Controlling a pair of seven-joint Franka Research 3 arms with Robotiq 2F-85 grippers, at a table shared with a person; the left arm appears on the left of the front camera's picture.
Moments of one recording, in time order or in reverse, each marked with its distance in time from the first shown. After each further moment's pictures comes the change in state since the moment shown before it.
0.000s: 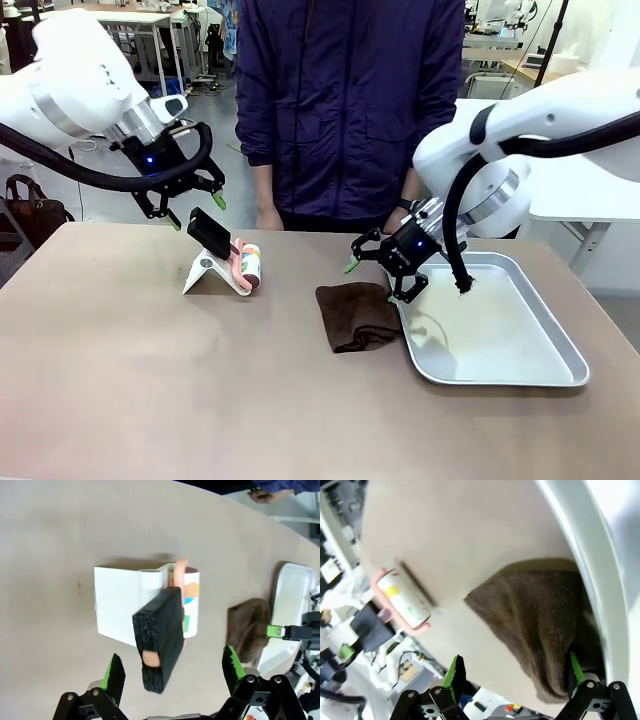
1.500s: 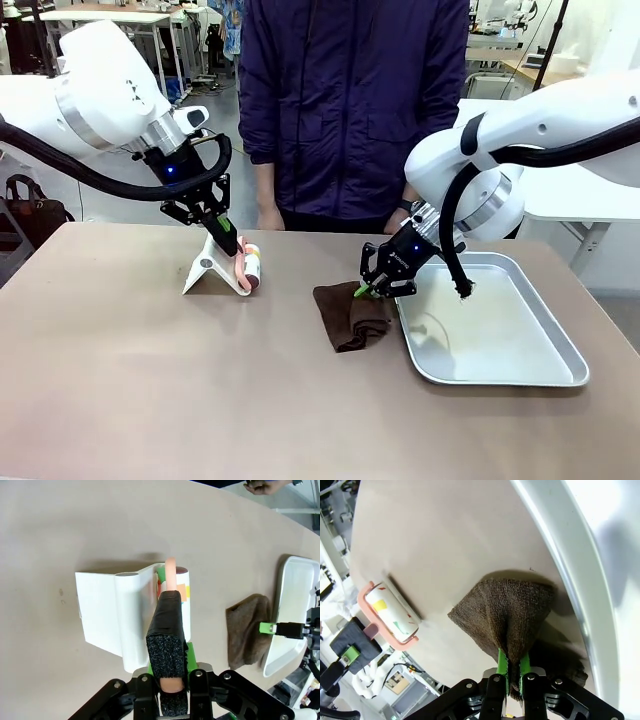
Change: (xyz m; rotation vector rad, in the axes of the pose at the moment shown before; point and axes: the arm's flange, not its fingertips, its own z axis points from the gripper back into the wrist) left arm -0.001 -0.022 -0.033 0.044 0.019 -0.045; right arm 0.001 -0.002 -0.016 -0.090 -0.053 -0.018
